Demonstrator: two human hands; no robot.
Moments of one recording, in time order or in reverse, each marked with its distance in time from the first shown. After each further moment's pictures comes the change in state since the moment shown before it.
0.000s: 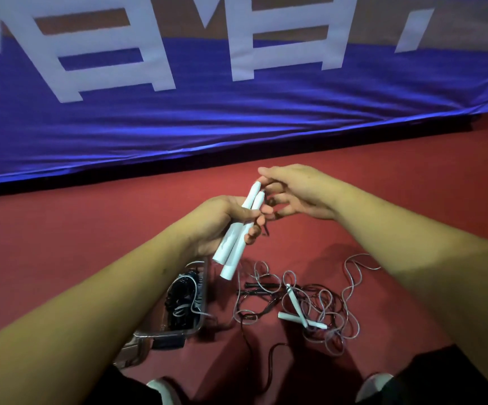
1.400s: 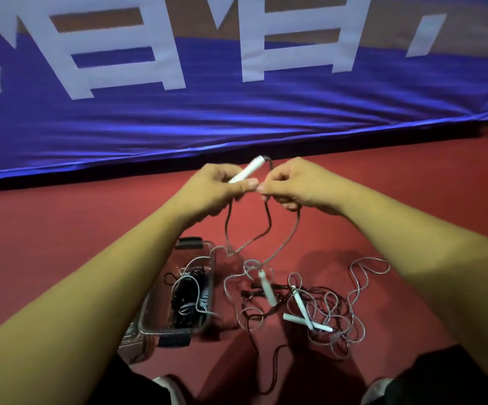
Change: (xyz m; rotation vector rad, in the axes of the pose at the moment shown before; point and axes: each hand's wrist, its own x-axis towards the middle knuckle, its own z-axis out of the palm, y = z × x) left_hand -0.014 0.044 -0.027 0.826 0.384 0.248; right_hand -0.003 -0.014 0.013 -0.412 -0.030 -0.291
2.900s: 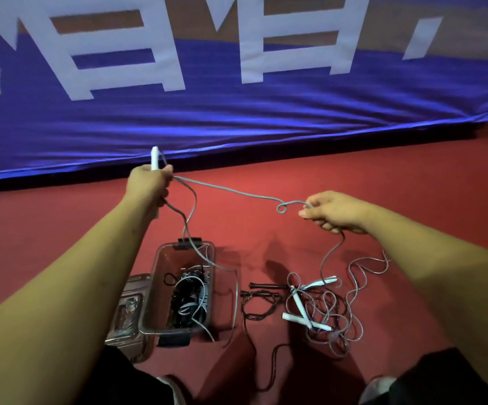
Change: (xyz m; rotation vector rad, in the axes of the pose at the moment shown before) left_hand 0.025 -0.080 -0.061 -0.337 0.640 -0.318; right_hand -0.019 0.088 -0.026 -0.007 -0.001 0.360
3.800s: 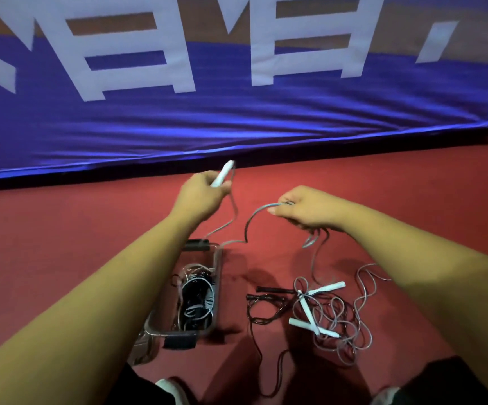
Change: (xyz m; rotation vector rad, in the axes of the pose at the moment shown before) left_hand -0.053 0.014 0.036 0.510 -0.259 0.270; right_hand -0.001 -0.070 0.042 -0.263 0.033 -0.188
